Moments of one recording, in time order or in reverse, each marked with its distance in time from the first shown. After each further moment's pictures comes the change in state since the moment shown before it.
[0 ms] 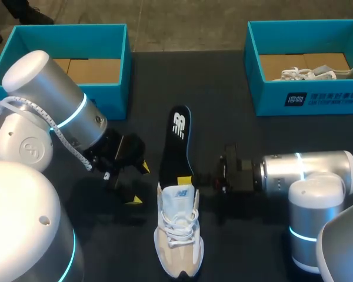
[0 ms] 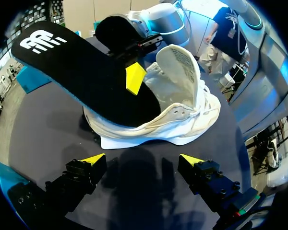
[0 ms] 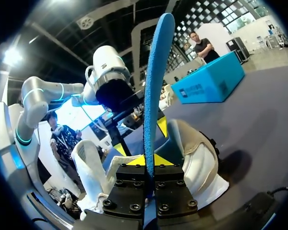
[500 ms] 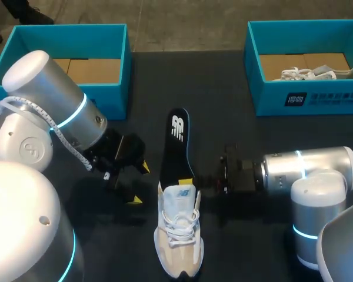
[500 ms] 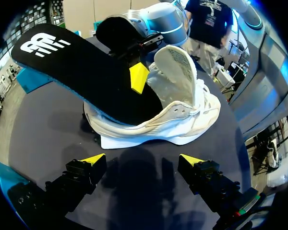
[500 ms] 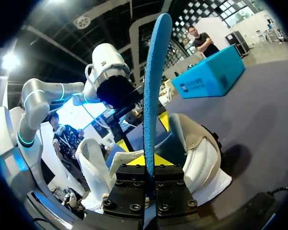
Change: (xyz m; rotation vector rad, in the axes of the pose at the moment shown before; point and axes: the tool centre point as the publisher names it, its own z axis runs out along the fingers) left arm 0.000 0.000 0.000 0.000 0.000 0.000; right arm 0.003 -0.004 -0.003 0.036 0.019 0.020
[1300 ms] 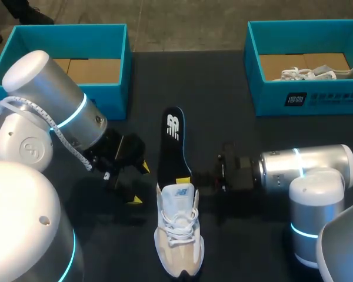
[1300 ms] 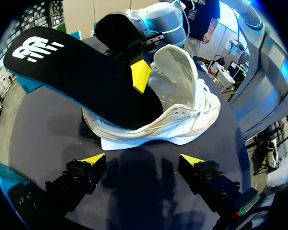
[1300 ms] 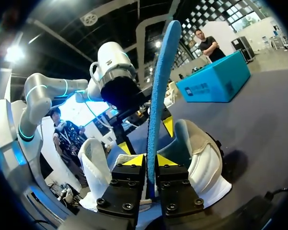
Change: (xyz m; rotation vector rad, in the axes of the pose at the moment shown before) left arm 0.000 0.000 0.000 0.000 0.000 0.000; right arm 0.004 0.008 0.005 -0.007 0.013 -0.062
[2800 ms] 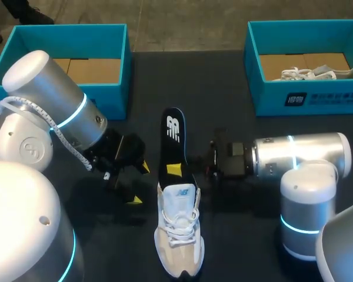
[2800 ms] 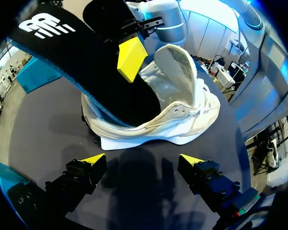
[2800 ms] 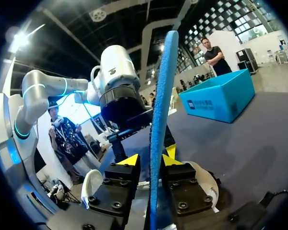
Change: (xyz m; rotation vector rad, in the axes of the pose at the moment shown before) left arm 0.000 0.000 0.000 0.000 0.000 0.000; right arm 0.004 0.043 0.014 -0.031 -0.027 -0.091
